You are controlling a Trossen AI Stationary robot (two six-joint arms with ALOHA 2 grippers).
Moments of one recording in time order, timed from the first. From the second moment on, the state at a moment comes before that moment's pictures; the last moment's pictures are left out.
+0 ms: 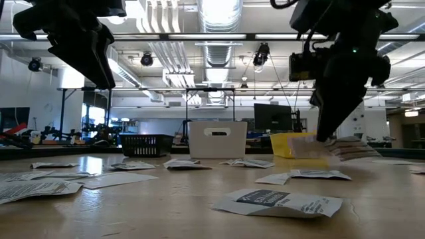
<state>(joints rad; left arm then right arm) -0.46 1.33 0.97 -0.87 -0.54 -0.53 0.17 1.48 0.79 -0.50 0.10 0.49</state>
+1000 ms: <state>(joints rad) -0.44 1.34 0.81 -0.19 -0.54 -0.05 0.17 1.47 0.88 -0.06 0.13 0.10</state>
